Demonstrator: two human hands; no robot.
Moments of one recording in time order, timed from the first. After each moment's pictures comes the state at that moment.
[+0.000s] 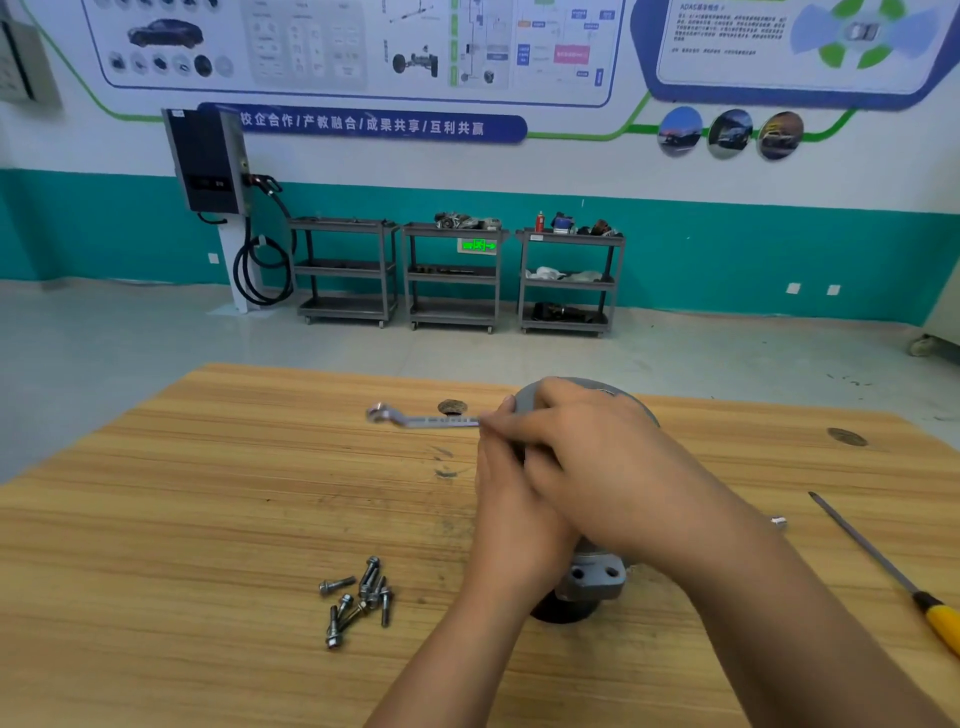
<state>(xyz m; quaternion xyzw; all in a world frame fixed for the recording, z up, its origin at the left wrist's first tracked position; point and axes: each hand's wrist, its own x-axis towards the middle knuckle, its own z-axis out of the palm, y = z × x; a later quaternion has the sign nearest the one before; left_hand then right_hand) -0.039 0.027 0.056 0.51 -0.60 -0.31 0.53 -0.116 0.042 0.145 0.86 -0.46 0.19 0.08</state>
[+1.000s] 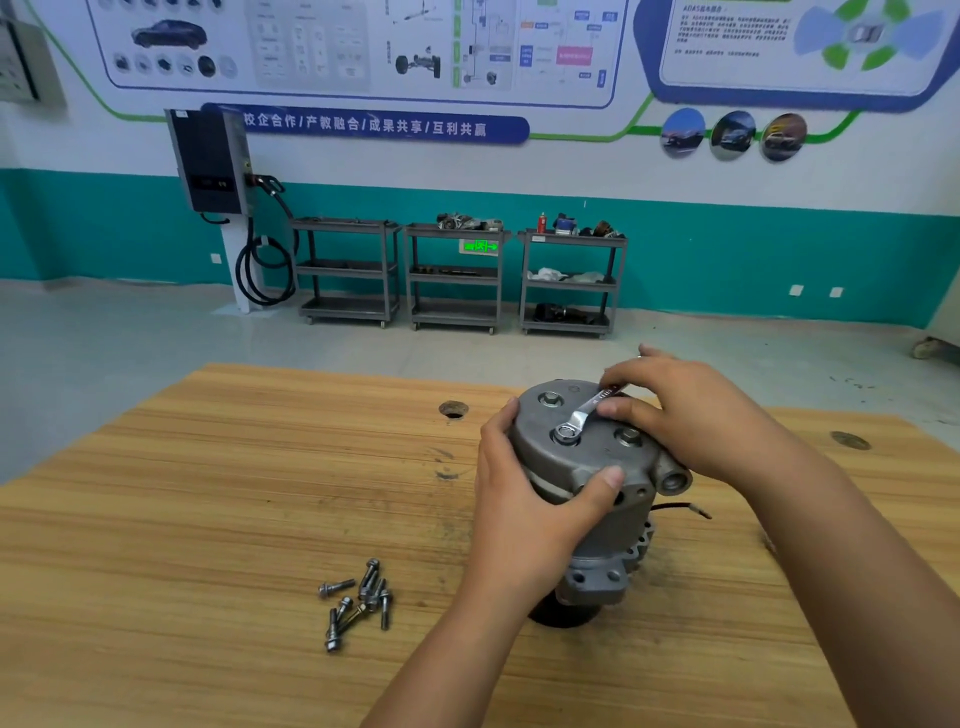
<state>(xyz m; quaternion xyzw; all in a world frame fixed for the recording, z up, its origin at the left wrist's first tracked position) -0.039 0.028 0.059 0.47 -0.59 -0.34 0.56 -0.183 -0.021 0.142 0.80 -0.57 0.21 0.01</state>
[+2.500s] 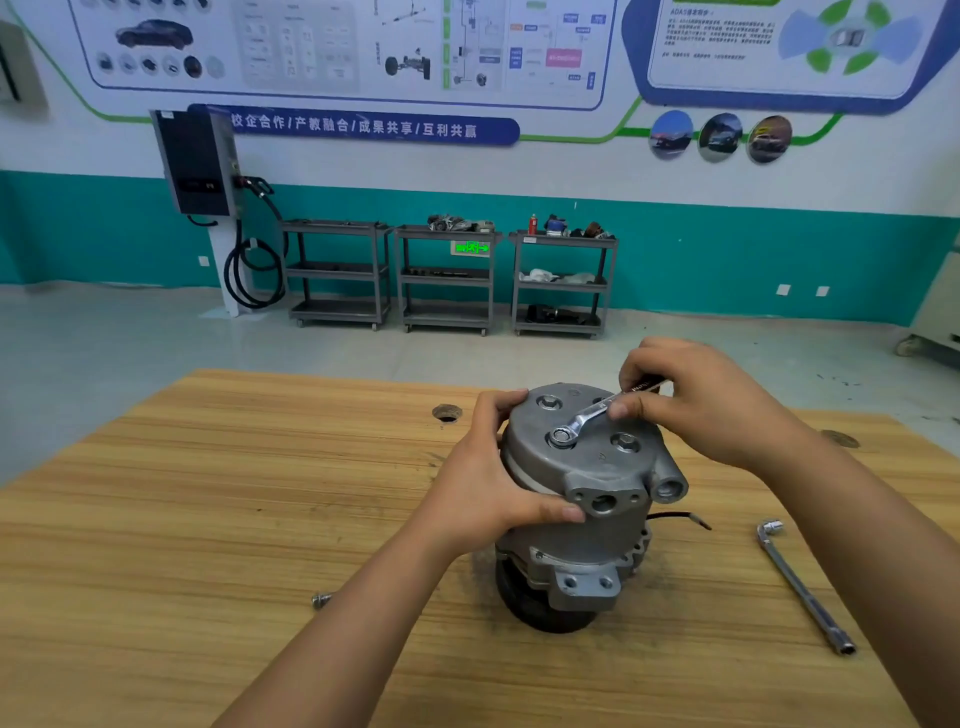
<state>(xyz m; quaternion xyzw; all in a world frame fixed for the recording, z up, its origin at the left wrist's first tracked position) 0.006 -0.021 0.059 0.42 -0.71 -0.34 0.44 -0.200 -0.027 0.148 0.83 -0.49 0.26 -0.01</state>
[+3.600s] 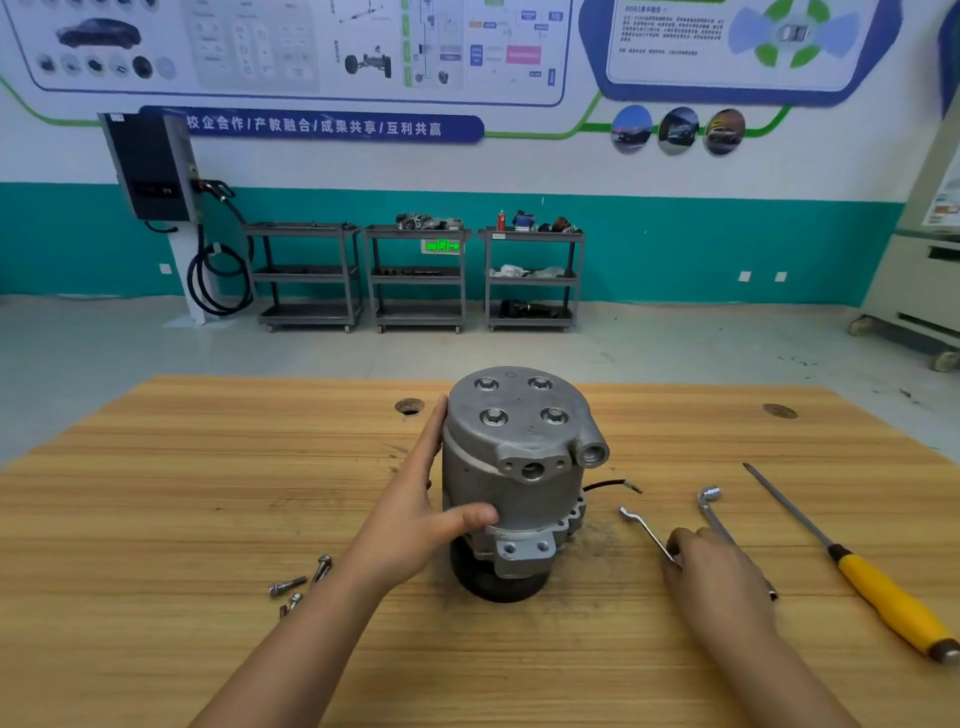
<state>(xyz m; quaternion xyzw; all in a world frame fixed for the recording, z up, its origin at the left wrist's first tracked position) 0.011 0.001 0.027 0.42 -0.71 -0.36 0.44 -0.274 0.013 -0.032 0.62 -0.78 0.08 0.06</state>
